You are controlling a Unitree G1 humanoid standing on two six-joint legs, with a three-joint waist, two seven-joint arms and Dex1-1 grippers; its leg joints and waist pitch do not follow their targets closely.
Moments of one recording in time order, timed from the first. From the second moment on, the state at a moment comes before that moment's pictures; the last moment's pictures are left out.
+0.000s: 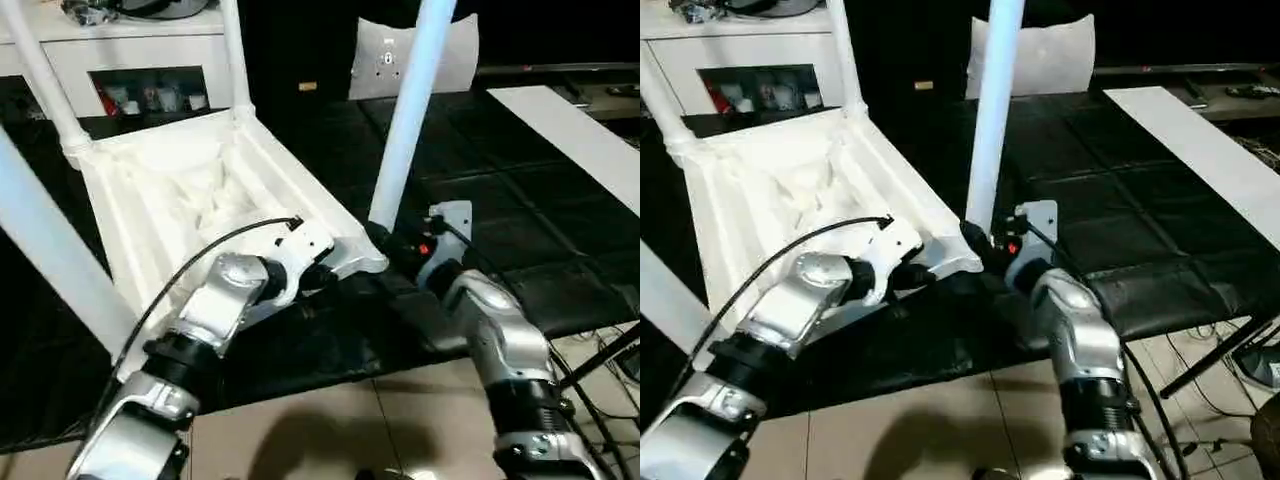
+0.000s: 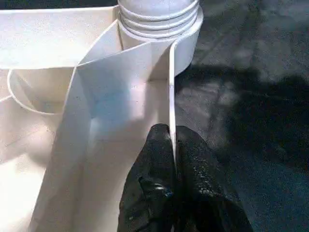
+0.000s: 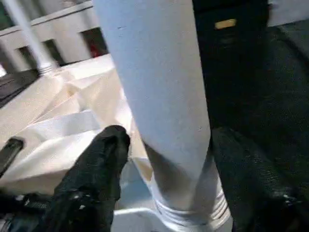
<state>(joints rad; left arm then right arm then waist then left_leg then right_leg) -0.60 0.23 -0.29 0.41 0.07 0.43 -0.80 -0.42 -0.11 -0.10 0.32 0.25 0.30 0.60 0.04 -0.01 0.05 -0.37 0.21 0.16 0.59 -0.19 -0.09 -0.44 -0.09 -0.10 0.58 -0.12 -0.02</state>
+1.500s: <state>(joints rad) -0.52 0.54 -0.37 0.38 0.00 0.07 -1.36 -0.51 -0.43 0.15 0.45 0.30 0.23 1.45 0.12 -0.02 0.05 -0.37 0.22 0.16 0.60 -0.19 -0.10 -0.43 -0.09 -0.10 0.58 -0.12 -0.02</state>
